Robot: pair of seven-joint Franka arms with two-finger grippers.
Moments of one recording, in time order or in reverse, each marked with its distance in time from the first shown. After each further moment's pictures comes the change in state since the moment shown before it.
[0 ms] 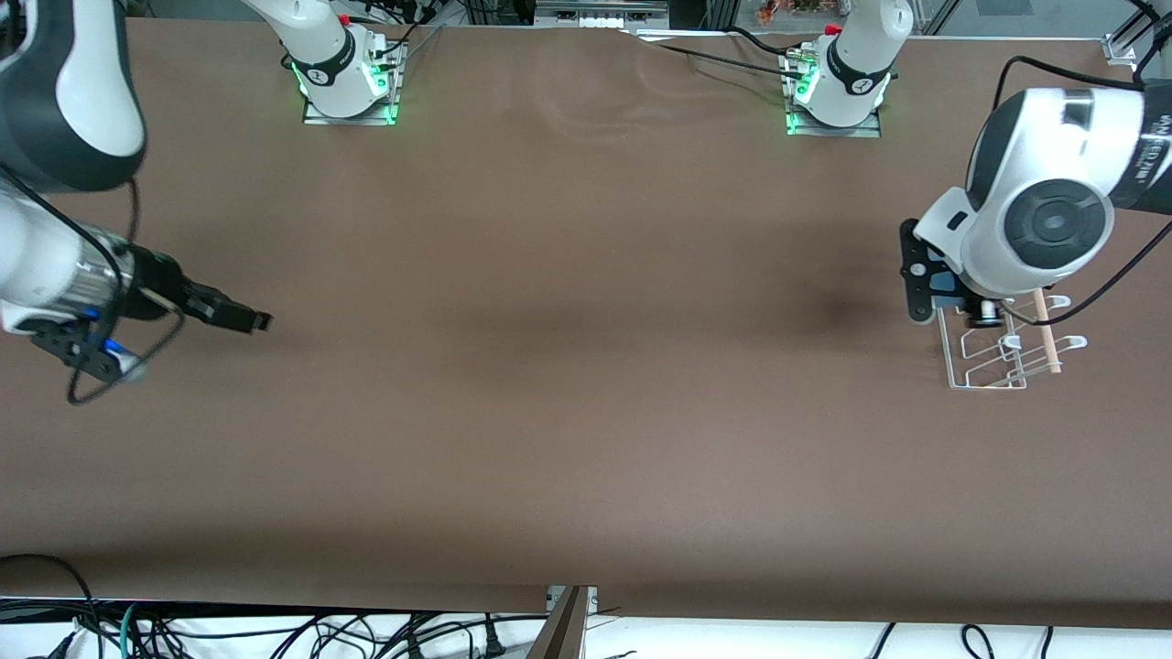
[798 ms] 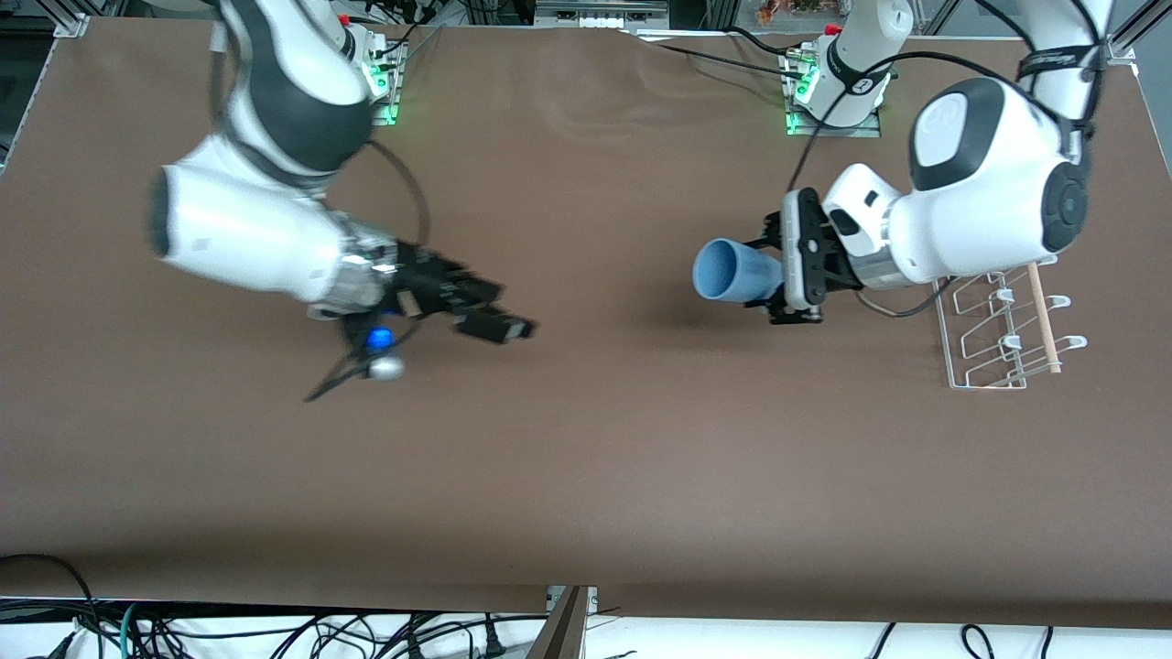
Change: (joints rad) left arm -0.069 -0.016 -0.003 -0.019 -0.964 0.272 0.084; right arm 0.050 0.164 0.337 0.099 0.369 0.391 0.587
